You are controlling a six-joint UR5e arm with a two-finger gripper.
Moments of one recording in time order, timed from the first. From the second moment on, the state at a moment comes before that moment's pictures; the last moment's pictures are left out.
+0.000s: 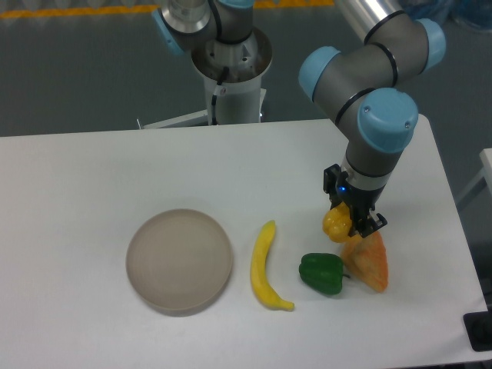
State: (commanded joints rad) arm 2.31 -1.96 -1.38 -1.33 1.54 1.56
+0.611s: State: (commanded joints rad) arm 2.30 -1.94 -1.38 -1.33 1.54 1.54
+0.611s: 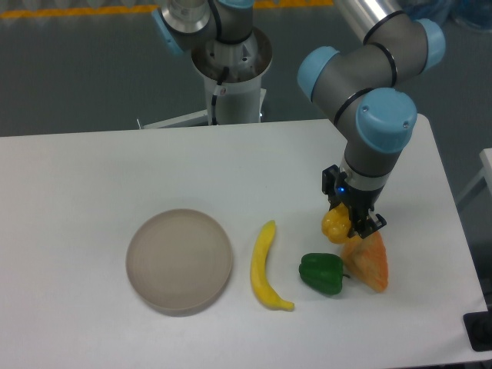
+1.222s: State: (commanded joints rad) arm 2.08 -1.90 -1.44 -1.32 1.52 1.34
